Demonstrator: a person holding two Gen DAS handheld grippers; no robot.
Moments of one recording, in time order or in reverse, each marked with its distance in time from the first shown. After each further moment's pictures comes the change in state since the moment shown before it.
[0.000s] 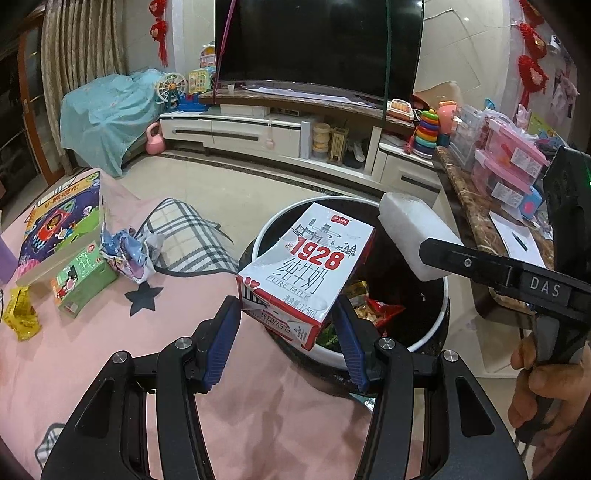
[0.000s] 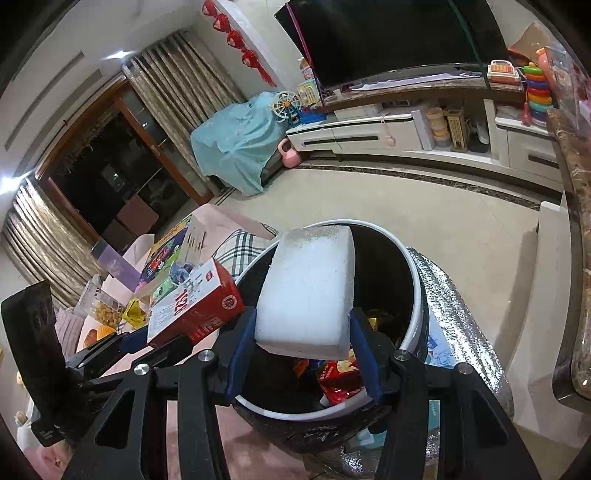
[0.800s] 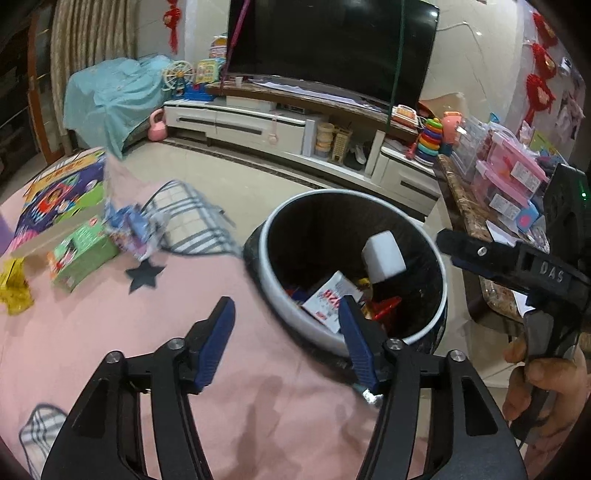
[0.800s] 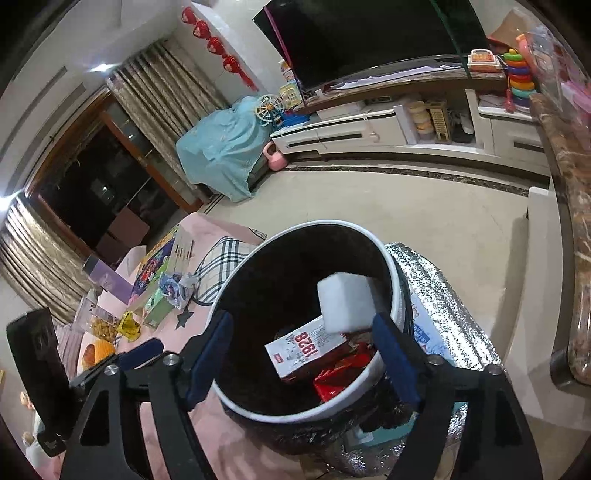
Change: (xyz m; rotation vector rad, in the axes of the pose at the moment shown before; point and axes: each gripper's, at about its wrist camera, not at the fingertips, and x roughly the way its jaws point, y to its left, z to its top) left arm -0.008 0.018 -0.017 -0.084 0.007 -0.032; right arm -0.004 -0.012 -0.001 0.076 -0.012 -0.029
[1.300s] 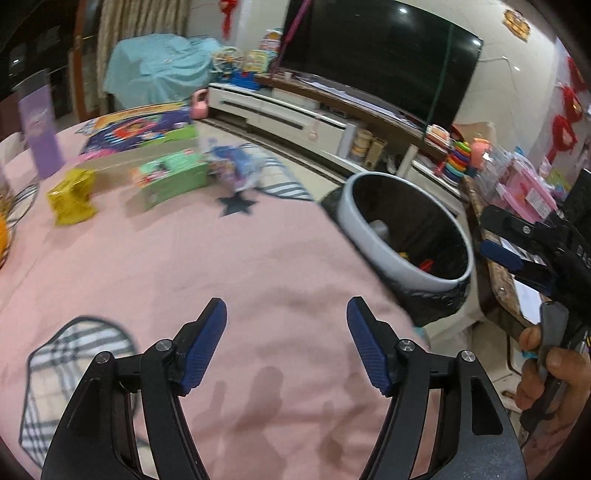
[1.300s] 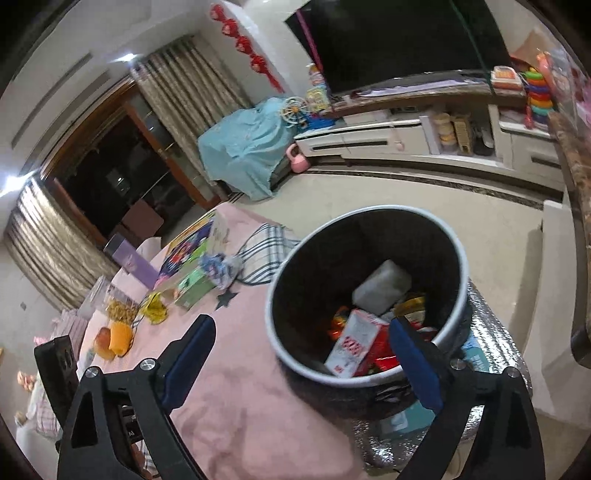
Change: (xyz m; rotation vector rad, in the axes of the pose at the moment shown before) left arm -0.050 0.074 -0.065 -0.170 -0.006 0.061; right arm -0.008 0.068 -0.030 -0.087 -0.018 0.044
